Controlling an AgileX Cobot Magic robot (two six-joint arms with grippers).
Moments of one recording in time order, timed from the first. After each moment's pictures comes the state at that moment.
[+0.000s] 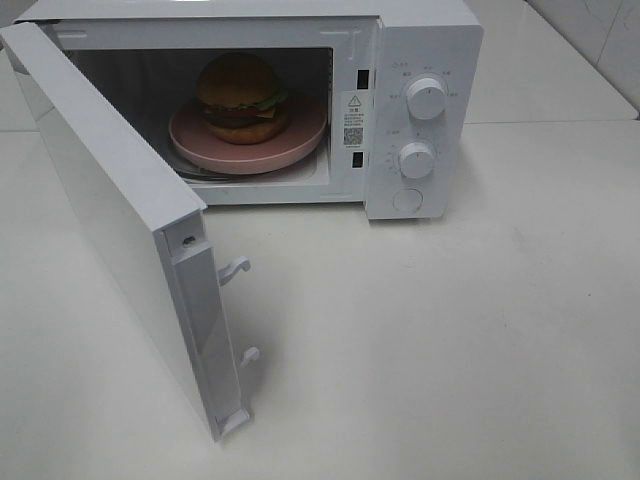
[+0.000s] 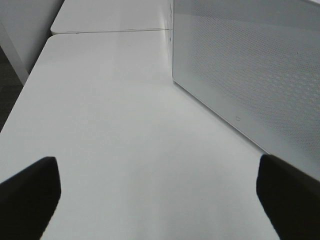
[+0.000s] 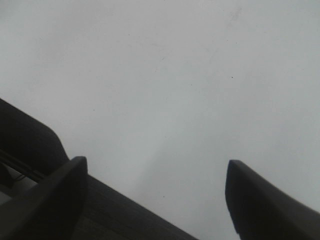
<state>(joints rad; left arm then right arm) 0.03 -0.01 -0.50 -0.05 1.04 0.08 0.64 0.70 -0.71 -0.28 1.10 0.13</state>
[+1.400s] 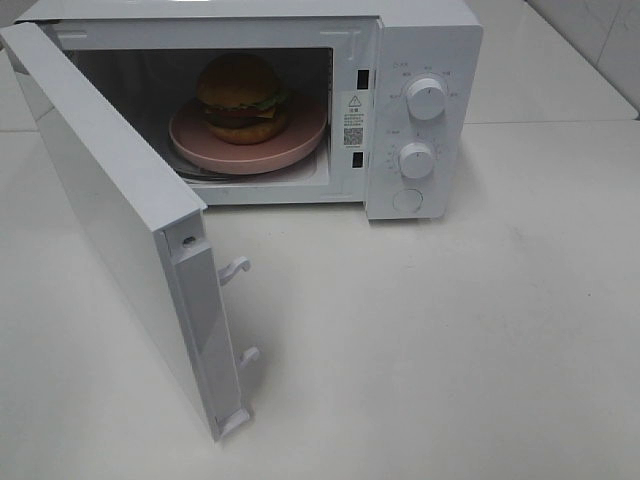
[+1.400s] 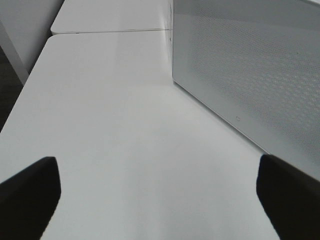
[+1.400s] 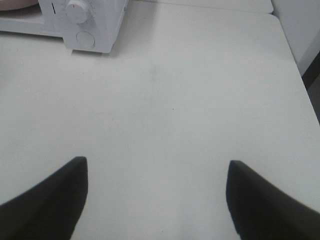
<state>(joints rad) 0.03 -0.01 -0.50 -0.05 1.04 0.08 0.13 0.02 -0.52 -0.10 1.04 0.03</state>
